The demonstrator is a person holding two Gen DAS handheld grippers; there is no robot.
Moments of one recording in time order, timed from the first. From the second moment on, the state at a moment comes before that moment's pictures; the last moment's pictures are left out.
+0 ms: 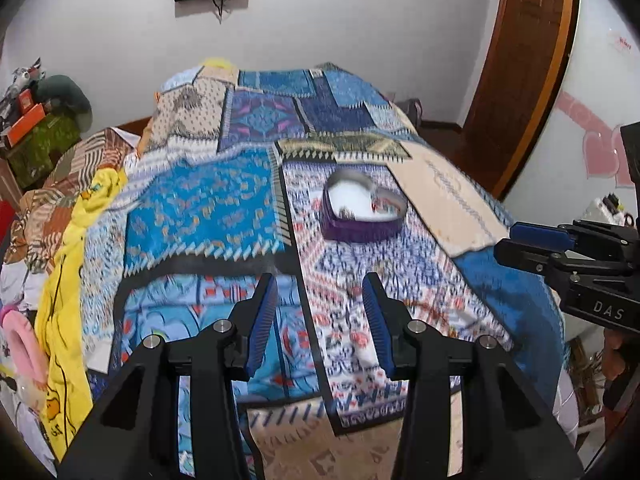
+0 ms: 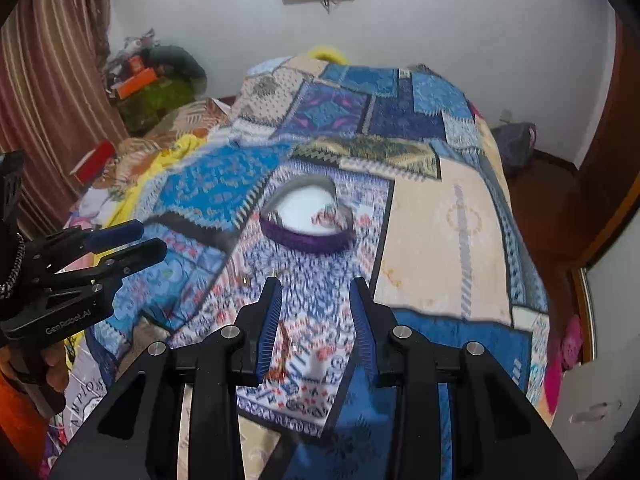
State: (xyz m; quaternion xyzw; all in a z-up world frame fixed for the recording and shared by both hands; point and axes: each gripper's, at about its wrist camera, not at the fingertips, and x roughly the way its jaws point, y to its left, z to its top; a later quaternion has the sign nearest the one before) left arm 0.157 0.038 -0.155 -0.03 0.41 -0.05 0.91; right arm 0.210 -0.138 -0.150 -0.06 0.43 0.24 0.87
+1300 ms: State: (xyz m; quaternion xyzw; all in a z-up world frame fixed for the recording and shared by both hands) left arm 0.133 0.039 -0.214 -0.05 0.45 -0.04 0.89; right arm 0.214 -0.105 -0.204 -0.07 0.49 0.27 0.83
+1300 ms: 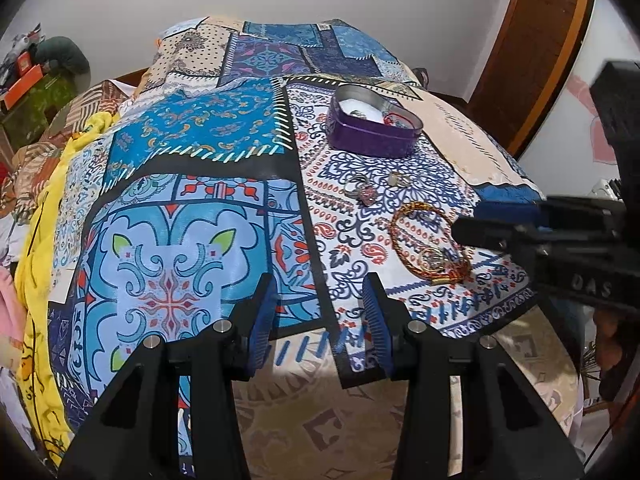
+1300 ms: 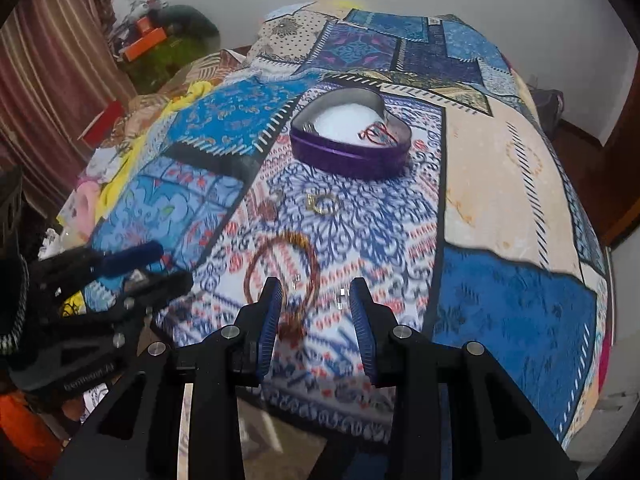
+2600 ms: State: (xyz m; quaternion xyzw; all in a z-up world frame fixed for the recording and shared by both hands) left arm 0.146 -0.002 -0.204 -0.04 0.46 -0.10 0.88; right arm 0.218 -0.157 -0.175 -0.05 0.44 0.26 0.86
